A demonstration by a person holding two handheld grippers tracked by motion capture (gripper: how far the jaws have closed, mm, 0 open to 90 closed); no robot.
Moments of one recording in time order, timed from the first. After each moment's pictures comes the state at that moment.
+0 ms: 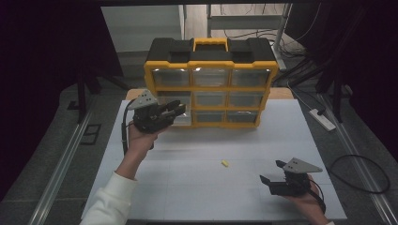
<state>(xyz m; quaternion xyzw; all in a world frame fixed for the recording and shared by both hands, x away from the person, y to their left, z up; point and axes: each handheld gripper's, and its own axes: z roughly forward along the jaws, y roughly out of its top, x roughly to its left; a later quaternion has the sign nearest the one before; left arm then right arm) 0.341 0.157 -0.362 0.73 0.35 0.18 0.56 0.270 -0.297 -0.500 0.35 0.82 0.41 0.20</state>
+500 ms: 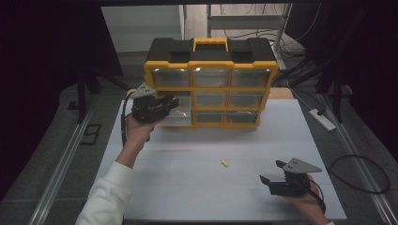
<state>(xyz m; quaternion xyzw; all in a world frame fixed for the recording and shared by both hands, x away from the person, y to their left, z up) 0.371 0.171 -0.373 0.73 0.39 0.18 0.52 0.270 -0.297 -0.500 0.35 0.82 0.41 0.20</state>
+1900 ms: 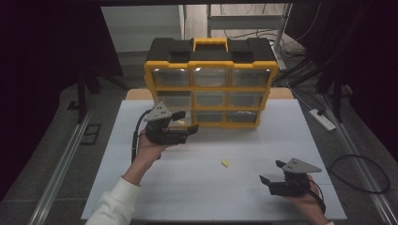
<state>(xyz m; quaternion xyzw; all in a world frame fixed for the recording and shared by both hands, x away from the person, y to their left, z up) 0.325 0.126 -0.392 0.77 0.31 0.14 0.54 0.270 -0.296 -0.501 0.35 0.82 0.41 0.20</state>
